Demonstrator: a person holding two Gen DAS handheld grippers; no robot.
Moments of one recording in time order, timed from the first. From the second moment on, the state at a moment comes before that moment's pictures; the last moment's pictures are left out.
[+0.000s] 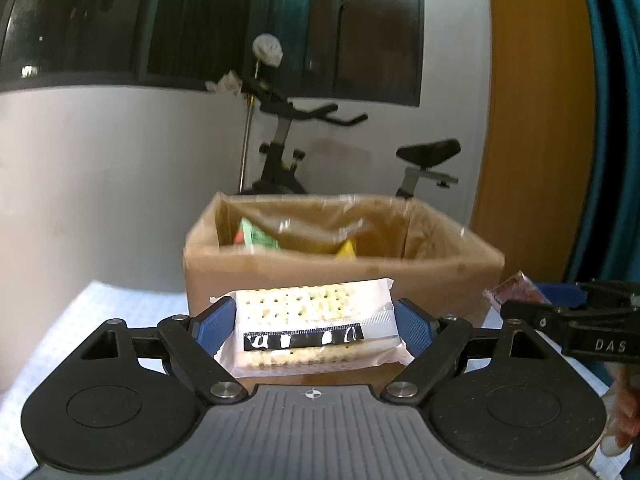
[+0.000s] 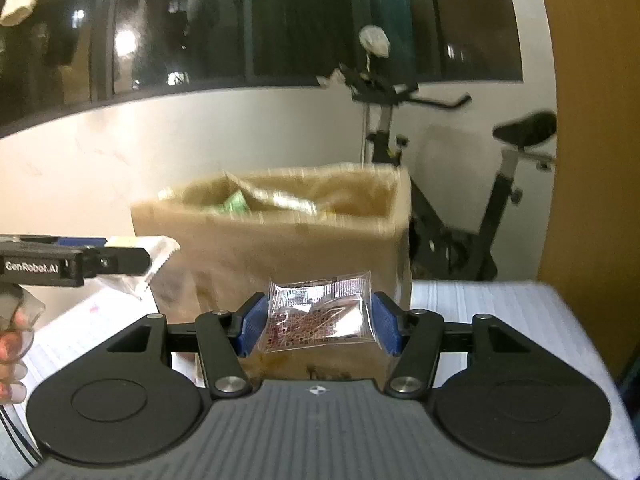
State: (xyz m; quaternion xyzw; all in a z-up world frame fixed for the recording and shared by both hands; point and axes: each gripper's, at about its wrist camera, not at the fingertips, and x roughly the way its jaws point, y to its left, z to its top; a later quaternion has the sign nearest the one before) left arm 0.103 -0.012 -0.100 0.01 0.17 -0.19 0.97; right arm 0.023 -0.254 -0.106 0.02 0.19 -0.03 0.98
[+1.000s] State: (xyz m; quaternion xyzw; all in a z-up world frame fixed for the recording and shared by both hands) left arm 0.212 -0.037 -0.055 0.02 0.20 -0.19 0.96; right arm 0.130 -0.271 -0.057 -0.02 0.16 -0.01 0.99
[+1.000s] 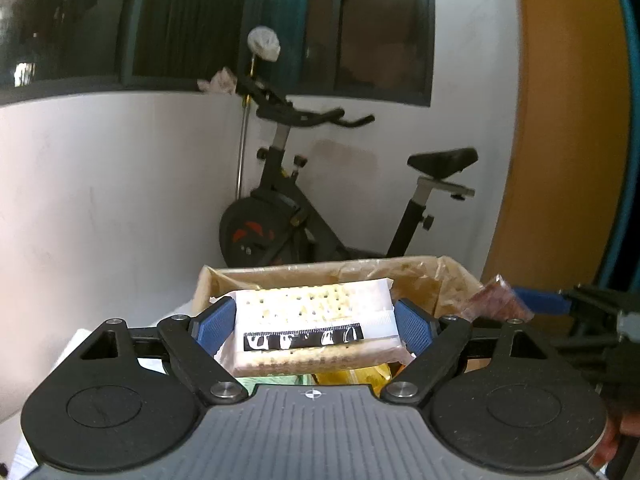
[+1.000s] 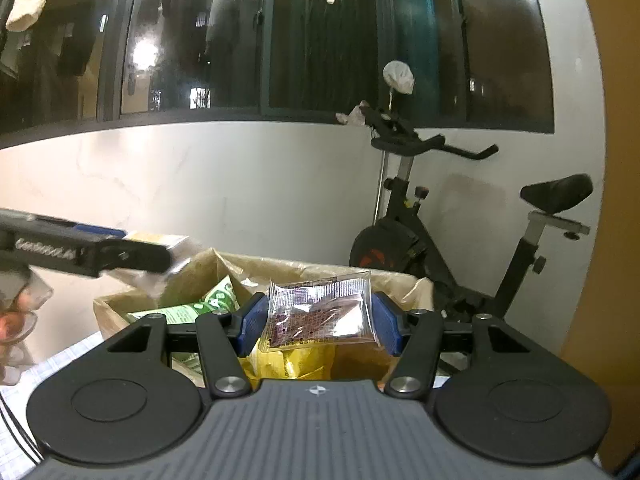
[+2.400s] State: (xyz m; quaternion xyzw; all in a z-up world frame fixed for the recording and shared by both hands) left arm 0.179 -0.022 -0.052 0.04 0.19 -0.17 0.97; right arm 0.132 -0.247 -0.066 -0.02 0.20 -0.02 0.98
